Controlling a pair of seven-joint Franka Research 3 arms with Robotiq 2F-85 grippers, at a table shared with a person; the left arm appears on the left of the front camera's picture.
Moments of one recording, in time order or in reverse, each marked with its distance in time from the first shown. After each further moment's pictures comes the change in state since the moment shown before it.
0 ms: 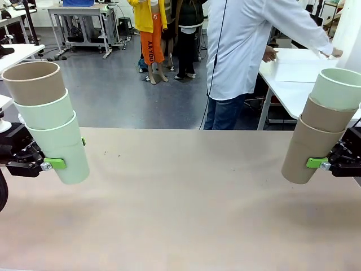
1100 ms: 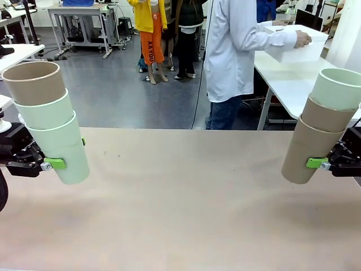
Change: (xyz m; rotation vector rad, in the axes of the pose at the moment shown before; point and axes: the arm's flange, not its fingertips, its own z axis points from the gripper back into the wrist) left arm 0.000 0.000 0.000 0.000 0.000 0.000; right arm 0.000 0.000 0.000 0.000 0.000 0.000
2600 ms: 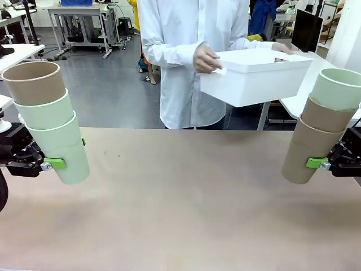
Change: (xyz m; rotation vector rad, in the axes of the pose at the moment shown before) left arm 0.000 0.000 0.000 0.000 0.000 0.000; right arm 0.000 0.000 0.000 0.000 0.000 0.000
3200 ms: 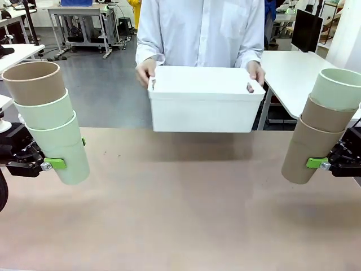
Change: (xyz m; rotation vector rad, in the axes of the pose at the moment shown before) left arm 0.000 0.000 0.000 0.000 0.000 0.000; right arm 0.000 0.000 0.000 0.000 0.000 0.000
